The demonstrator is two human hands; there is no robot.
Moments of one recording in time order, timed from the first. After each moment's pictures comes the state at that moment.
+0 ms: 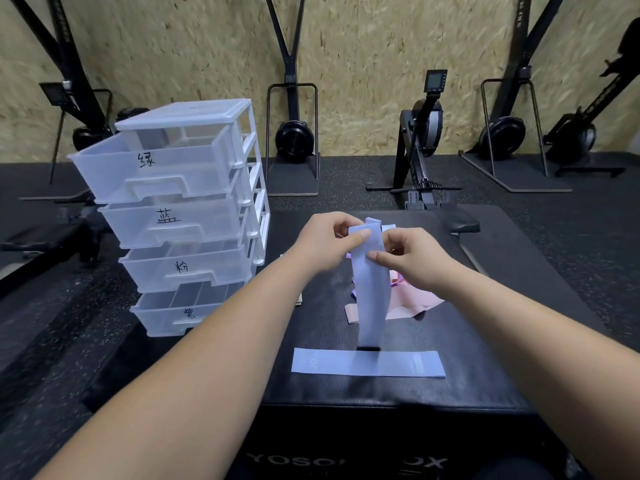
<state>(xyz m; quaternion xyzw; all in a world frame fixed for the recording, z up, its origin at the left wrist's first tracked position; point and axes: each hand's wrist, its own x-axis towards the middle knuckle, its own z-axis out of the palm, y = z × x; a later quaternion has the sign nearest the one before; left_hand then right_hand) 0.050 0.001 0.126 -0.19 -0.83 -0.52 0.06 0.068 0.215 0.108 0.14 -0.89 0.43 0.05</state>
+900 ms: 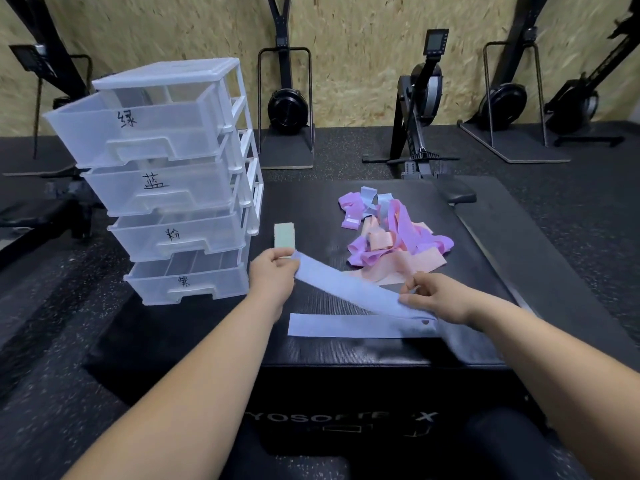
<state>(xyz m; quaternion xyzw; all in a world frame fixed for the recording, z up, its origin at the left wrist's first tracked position) 0.086 -0.052 0.002 0.16 -0.73 -0.66 0.06 0.123 0.280 0.000 0.05 -0.89 0.44 -0.15</state>
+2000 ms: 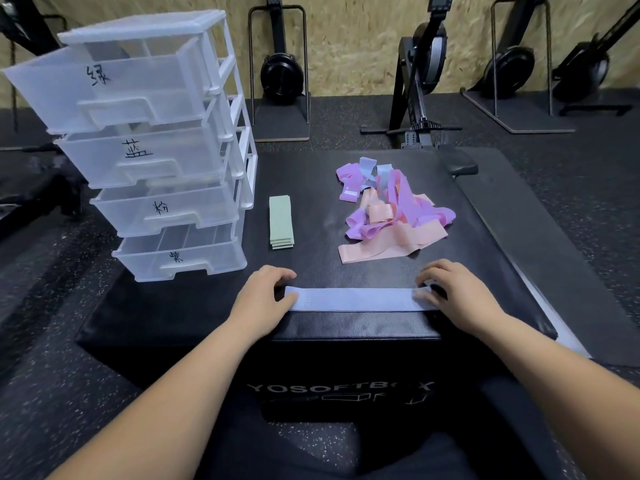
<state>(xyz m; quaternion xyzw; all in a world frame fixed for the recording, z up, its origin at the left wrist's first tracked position) 0.127 -0.102 -0.076 -0.09 -0.94 -0.32 0.03 0.150 0.311 -0.068 0.09 -0.97 0.20 0.08</state>
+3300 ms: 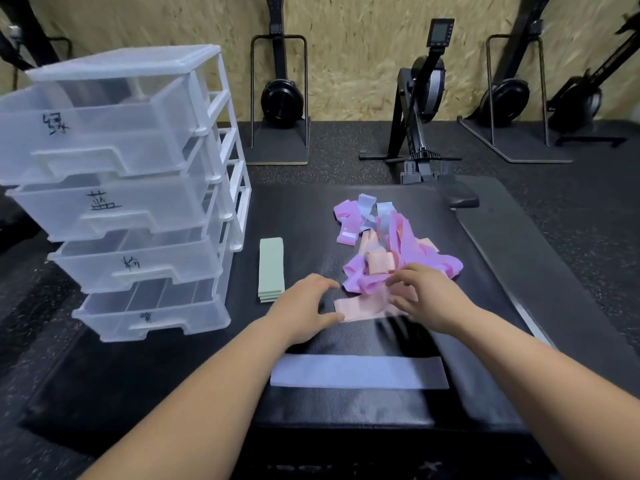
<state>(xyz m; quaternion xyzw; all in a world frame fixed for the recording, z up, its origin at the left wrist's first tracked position) 0.020 -0.017 -0.028 -0.21 -0.95 -0.24 -0.04 0.027 0.277 -0.016 0.13 -0.97 0.18 0.04</state>
